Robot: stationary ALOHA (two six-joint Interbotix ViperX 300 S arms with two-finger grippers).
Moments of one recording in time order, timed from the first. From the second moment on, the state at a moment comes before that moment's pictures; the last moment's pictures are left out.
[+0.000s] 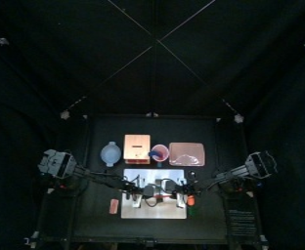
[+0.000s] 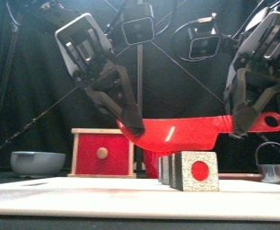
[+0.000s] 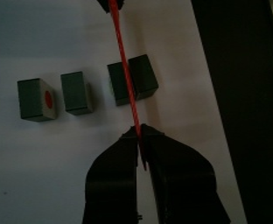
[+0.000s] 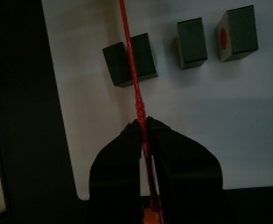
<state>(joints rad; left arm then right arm) -0.24 0.13 0.51 -0.09 0.23 0.00 0.24 -0.13 0.76 -0.13 0.40 0.54</state>
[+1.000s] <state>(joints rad) -0.24 0.22 0.50 -0.12 0.23 0.00 0.25 -0.03 0.76 -0.12 0.38 0.54</state>
